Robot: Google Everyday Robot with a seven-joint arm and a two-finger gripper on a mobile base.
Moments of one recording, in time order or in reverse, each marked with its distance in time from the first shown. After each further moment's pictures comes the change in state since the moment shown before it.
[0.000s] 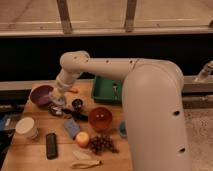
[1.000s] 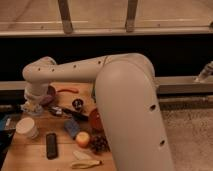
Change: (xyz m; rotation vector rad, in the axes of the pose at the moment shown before) arm -0.048 0.097 0.048 -0.018 0.041 -0.306
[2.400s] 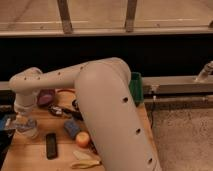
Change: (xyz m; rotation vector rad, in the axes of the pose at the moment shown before) arm -0.004 0.048 0.064 -0.117 0.106 -0.100
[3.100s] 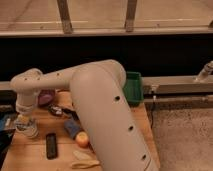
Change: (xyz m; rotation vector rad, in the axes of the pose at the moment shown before) arm 0.002 -0.012 0.010 -0.001 0.017 0.012
